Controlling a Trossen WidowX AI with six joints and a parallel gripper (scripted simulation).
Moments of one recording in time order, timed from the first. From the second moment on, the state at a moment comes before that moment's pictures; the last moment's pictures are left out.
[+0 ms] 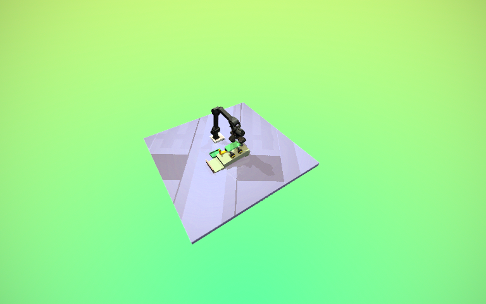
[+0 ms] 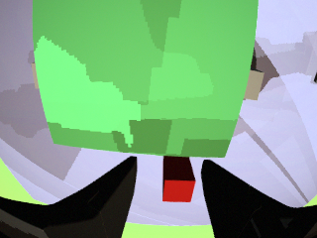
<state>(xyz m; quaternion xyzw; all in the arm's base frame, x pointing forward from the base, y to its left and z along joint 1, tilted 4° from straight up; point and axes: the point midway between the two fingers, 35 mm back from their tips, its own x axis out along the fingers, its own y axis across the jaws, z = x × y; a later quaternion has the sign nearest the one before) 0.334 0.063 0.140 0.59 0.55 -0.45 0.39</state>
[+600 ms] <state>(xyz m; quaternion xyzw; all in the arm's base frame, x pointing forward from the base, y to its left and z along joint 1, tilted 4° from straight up) 0.333 0.067 0.126 0.59 0.55 -0.45 0.39</state>
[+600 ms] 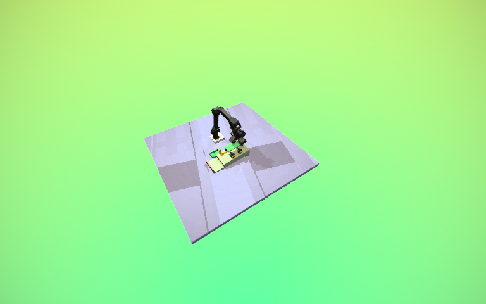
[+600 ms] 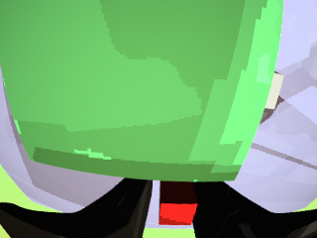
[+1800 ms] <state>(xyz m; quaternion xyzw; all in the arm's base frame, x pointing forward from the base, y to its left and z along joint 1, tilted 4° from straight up) 0.330 0.063 0.141 0.59 0.55 -0.46 0.38</state>
